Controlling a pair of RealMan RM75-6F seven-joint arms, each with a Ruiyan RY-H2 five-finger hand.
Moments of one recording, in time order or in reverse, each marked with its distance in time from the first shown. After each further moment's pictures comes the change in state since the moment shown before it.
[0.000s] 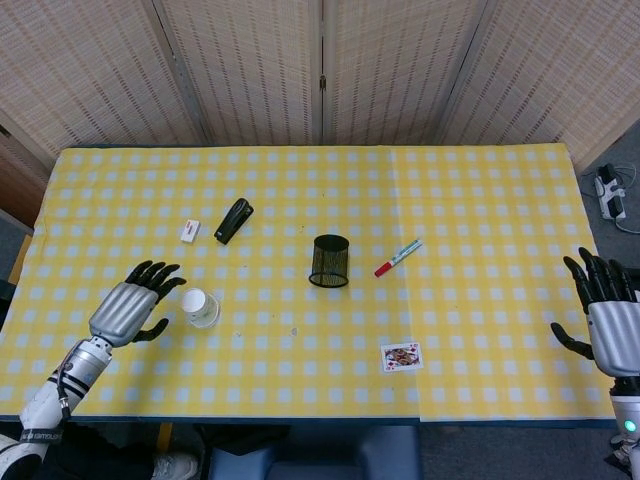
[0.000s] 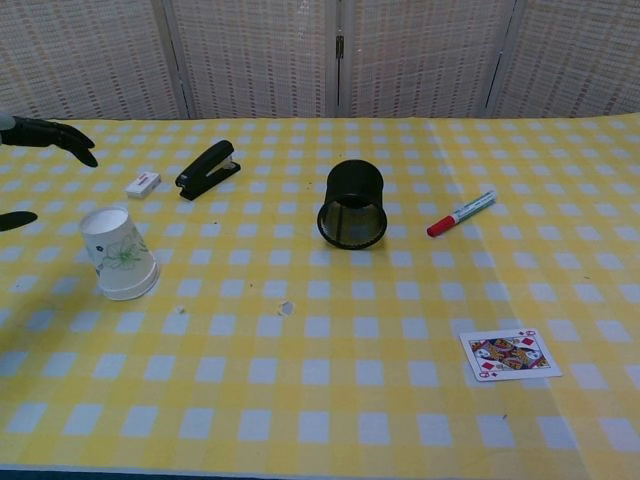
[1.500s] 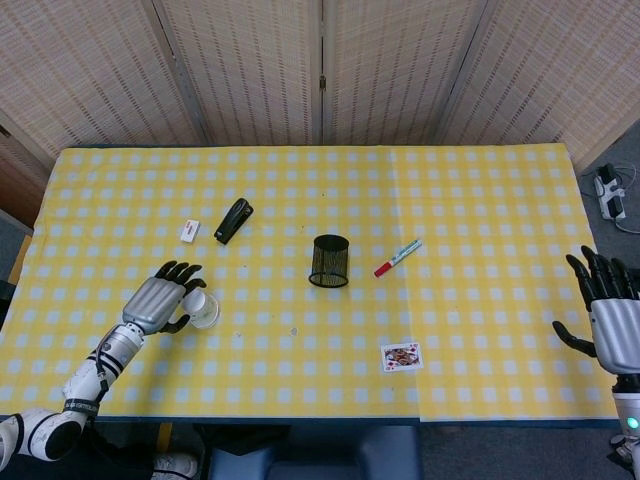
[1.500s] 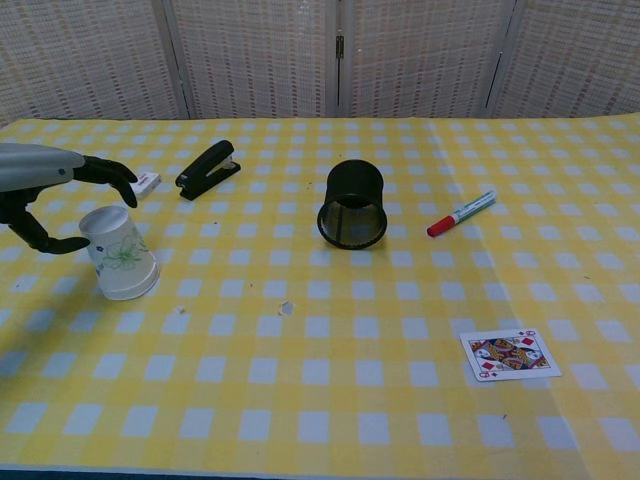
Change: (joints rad) left arm -0.135 -0.141 0.060 0.113 -0.180 -0.043 0.086; right arm 0.007 0.008 0.002 0.003 0.019 -0.014 0.021
